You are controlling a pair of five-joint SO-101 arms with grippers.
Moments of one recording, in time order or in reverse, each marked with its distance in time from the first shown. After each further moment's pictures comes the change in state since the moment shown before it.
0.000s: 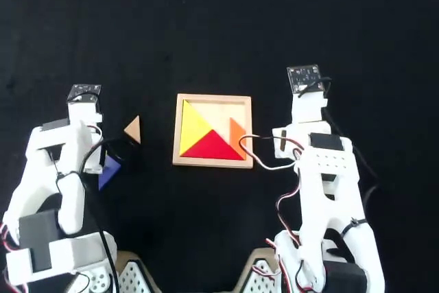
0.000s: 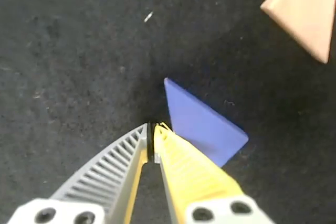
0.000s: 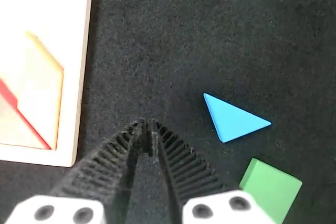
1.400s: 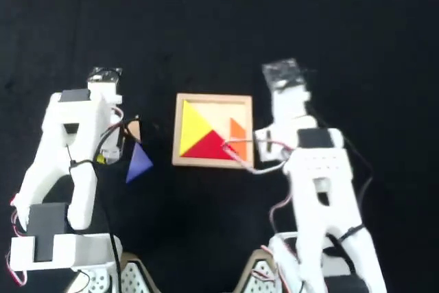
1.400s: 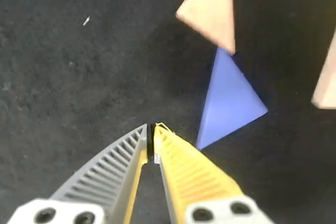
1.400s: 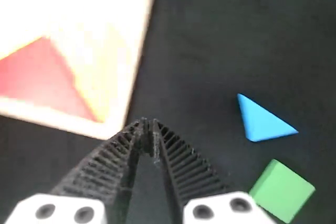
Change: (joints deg) left arm 10.5 3.2 -16.6 20.1 8.1; right arm -11.2 -5.9 -6.2 14.5 0.0
